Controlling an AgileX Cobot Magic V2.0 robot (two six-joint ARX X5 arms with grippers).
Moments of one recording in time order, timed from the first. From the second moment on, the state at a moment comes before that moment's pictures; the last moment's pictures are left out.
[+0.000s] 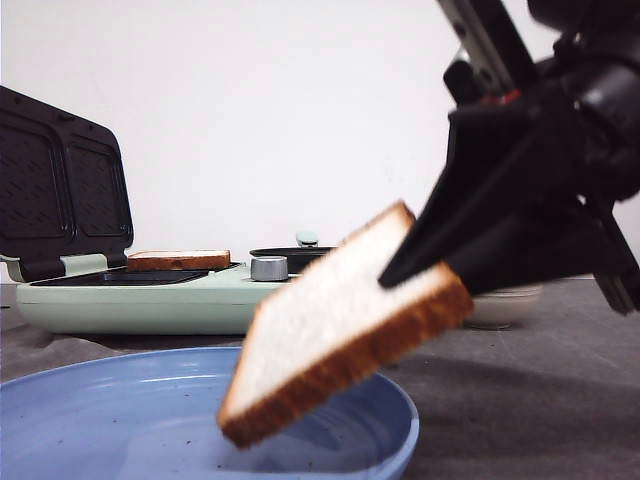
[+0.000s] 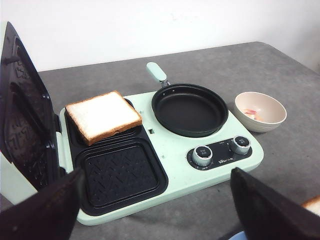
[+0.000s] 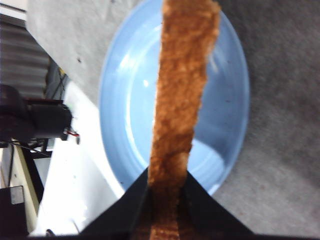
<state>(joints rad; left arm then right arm) -0.15 0.62 0.87 -0.57 0.31 0.04 0.66 1.15 0.53 -0.19 -0.69 0.63</state>
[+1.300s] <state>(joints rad) -0.15 0.51 0.87 -0.57 0.16 0.07 0.63 1.73 1.45 -0.23 -0.76 0.63</state>
